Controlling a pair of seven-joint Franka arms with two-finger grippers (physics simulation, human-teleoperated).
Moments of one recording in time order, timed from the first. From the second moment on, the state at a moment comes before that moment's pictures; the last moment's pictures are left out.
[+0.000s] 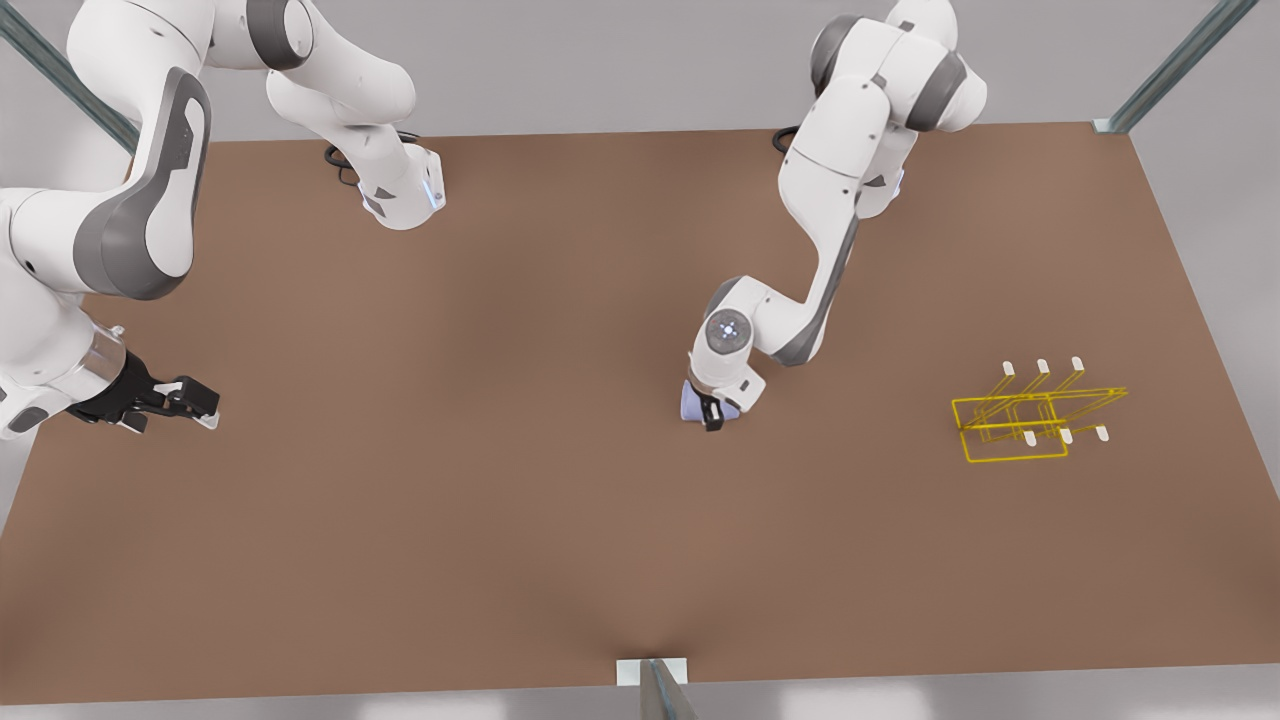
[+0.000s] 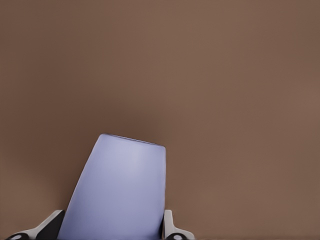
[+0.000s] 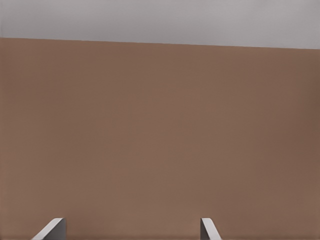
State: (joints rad) left arm -0.73 0.65 0.07 -1.83 -0.09 2.49 -2.29; right arm -0.03 0.28 -0.07 -1.31 0.02 1.67 -0.13
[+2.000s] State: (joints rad) left arm -0.76 0.43 0.41 -2.06 1.26 1.35 -2.25; right arm -0.02 0.29 -0.07 -1.30 0.02 1.67 -0.13
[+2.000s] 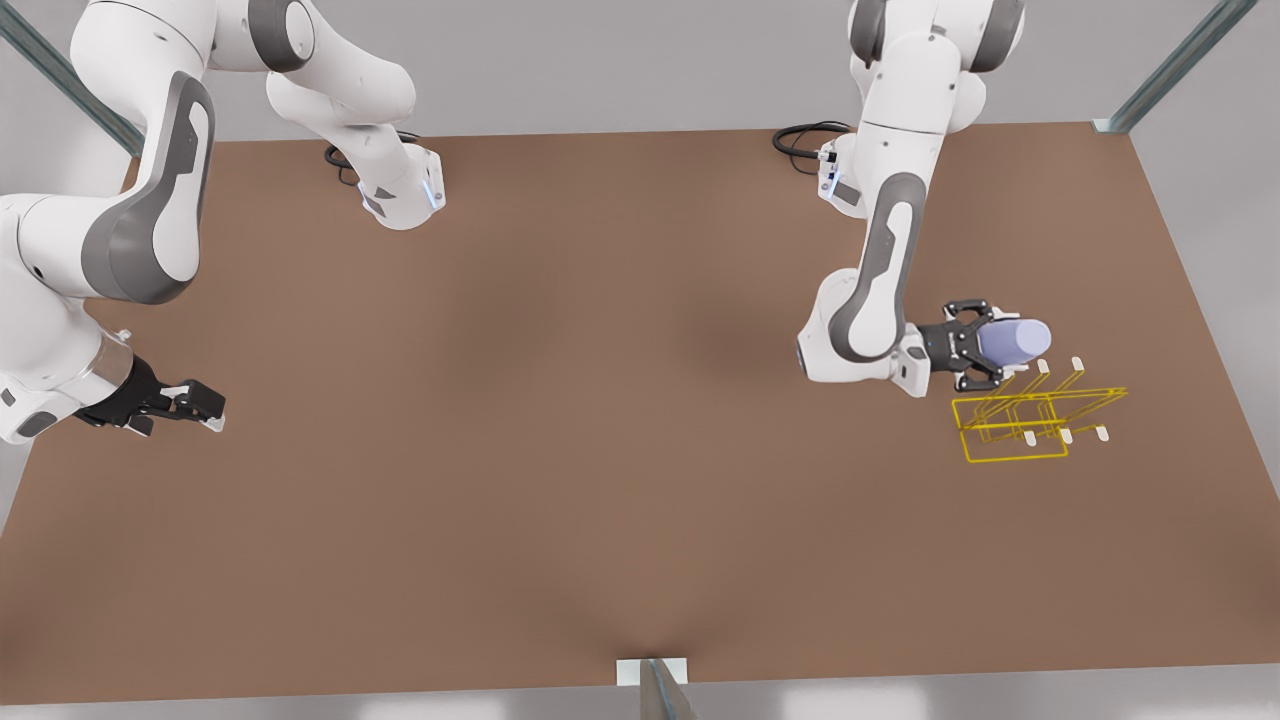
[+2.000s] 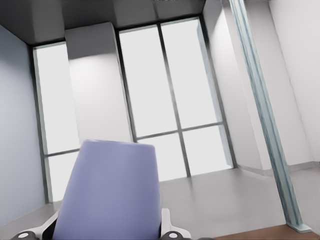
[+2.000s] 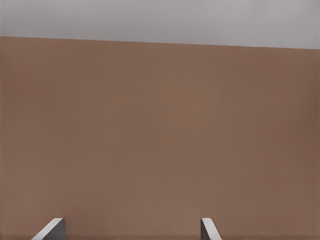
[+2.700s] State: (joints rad) left arm -0.75 0.56 0.51 -1.93 1.39 1.55 -2.31; right arm -0.02 0.29 -0.07 -1.30 0.02 1.68 -0.13
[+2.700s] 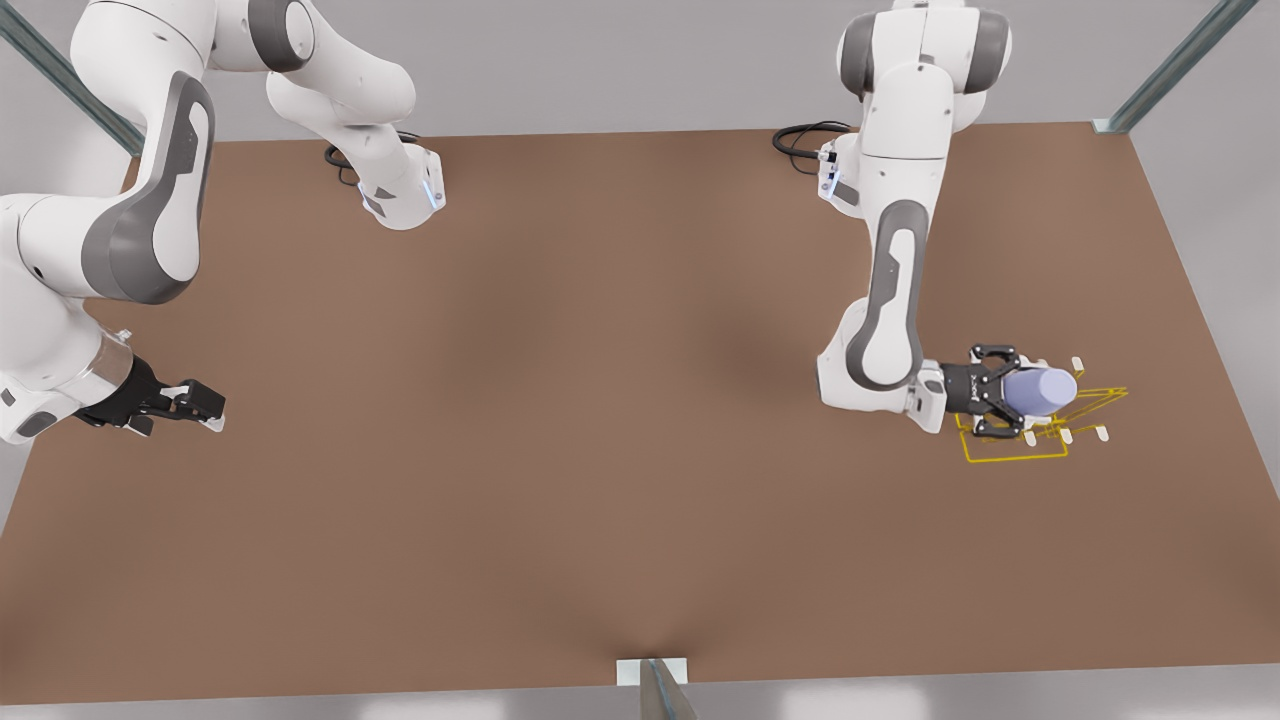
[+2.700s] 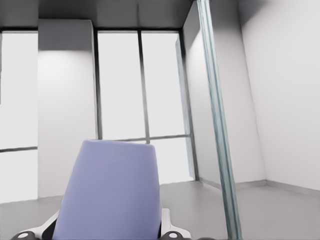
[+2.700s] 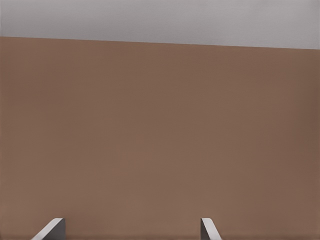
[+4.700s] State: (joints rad) left arm -0.58 0.78 0.52 -1.81 1.44 1.69 -2.33; right arm -0.02 0.29 -0.07 -1.30 0.02 1.67 -0.13
